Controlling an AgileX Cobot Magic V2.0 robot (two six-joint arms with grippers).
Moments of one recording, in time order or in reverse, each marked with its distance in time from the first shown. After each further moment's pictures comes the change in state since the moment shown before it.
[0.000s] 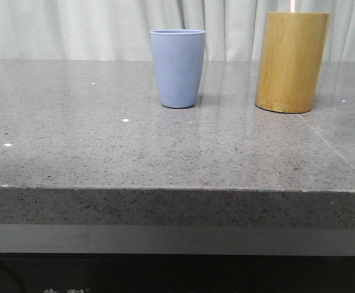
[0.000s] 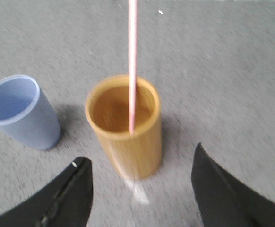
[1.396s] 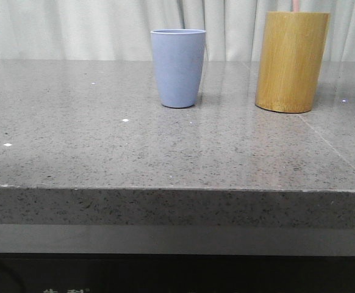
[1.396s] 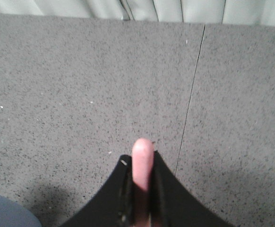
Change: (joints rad) left arm 0.000 0.000 0.000 0.000 -0.002 0.000; right arm 0.027 0.581 -0.553 0.045 0.009 -0.023
